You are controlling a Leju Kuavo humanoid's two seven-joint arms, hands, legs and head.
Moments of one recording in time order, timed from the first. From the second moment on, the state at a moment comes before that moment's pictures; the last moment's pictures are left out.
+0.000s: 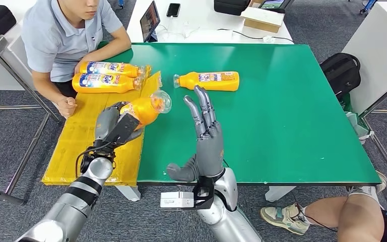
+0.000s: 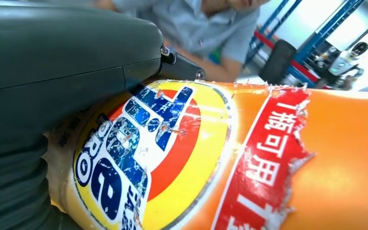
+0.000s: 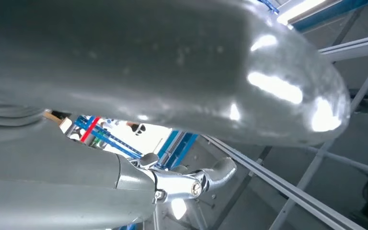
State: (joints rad) left arm -0.53 -0.05 -0.31 -0.91 -0.67 0.47 -0.23; right arm -0.24 0.26 0.42 -1.43 0.68 -0.70 -0.70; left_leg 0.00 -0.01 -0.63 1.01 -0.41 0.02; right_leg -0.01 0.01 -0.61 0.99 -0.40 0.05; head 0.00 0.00
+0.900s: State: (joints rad) left arm -0.75 0.02 -0.45 -0.43 -0.88 0.11 -0.15; right arm -0.25 0.24 0.47 -1.37 0.58 -0.70 -0.70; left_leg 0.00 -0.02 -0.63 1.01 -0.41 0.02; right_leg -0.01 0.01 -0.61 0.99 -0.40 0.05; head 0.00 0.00
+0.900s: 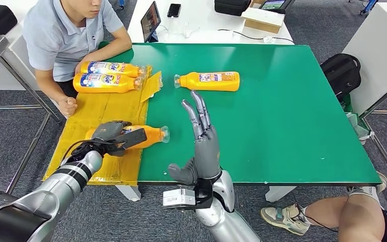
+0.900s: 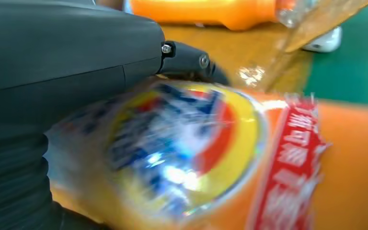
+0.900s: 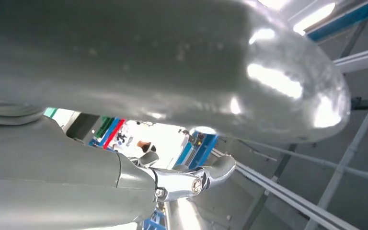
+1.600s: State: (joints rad) left arm -0.63 -0.06 -0.20 -0.53 -0.42 -0.07 -0.58; right arm -0.32 0.19 0.59 -1.25 0.58 -0.70 -0.70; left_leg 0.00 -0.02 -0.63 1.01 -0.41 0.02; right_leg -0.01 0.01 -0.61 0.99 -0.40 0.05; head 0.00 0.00
